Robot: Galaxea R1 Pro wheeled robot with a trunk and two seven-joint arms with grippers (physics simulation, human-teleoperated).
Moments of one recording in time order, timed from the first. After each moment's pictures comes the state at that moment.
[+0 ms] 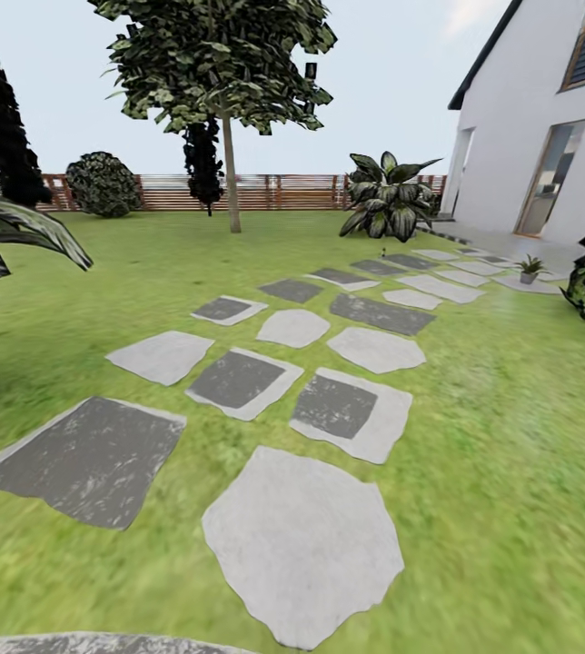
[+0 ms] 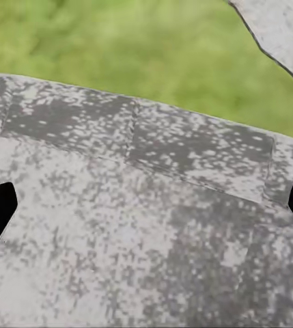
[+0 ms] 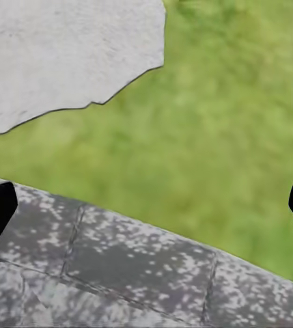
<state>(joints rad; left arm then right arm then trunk) -0.14 0.07 0.22 -0.31 -0.02 -0.34 -0.01 -0.02 -0.11 -0.01 -0.54 0.00 -0.32 0.00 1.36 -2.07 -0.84</state>
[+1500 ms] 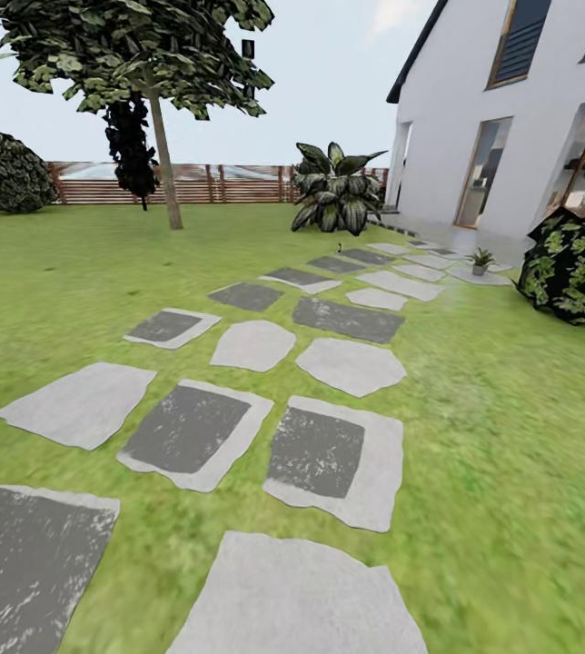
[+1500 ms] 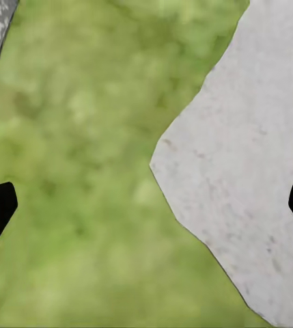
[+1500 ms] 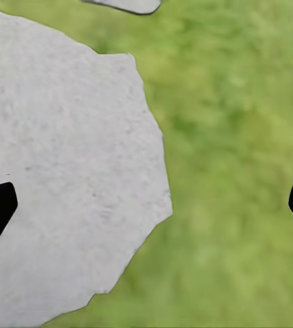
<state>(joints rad) -0.14 0.07 0.22 -0.31 -0.02 -0.34 -0.01 -0.02 -0.10 -0.01 -0.54 0.00 -0.32 0.00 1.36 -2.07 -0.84</state>
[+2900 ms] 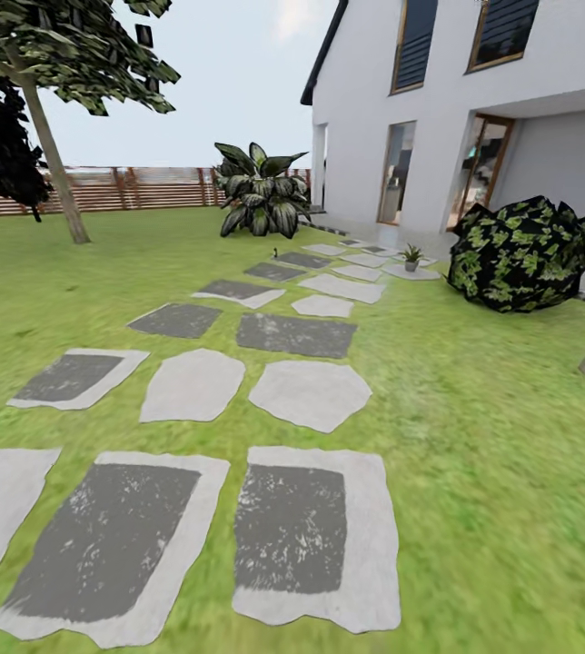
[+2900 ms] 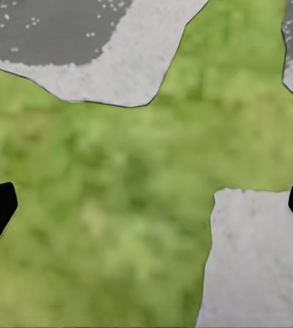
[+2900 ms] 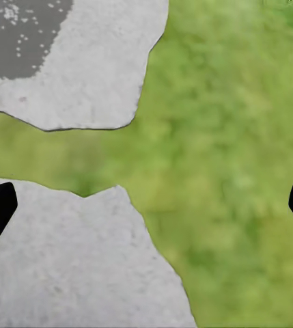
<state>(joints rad) -0.14 0.07 0.22 -0.31 -0.02 -0.34 -0.01 -0.02 -0.10 -0.01 -0.54 0.00 -0.32 0.00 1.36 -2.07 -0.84</state>
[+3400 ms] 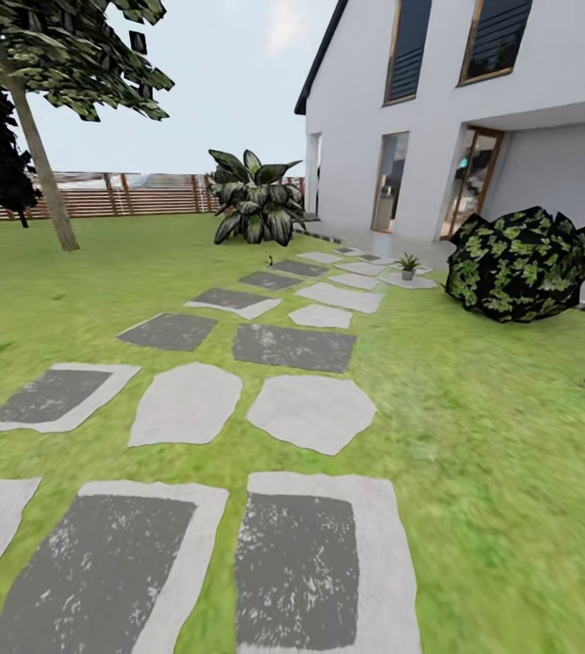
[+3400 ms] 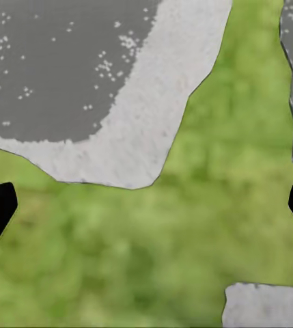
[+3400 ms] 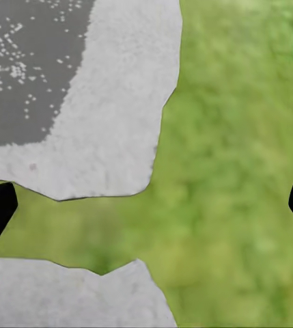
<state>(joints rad) -0.14 0.07 0.22 -0.31 -0.02 -0.34 -0.01 -0.02 -0.10 -0.01 -0.54 0.00 -0.32 0.00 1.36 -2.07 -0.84</state>
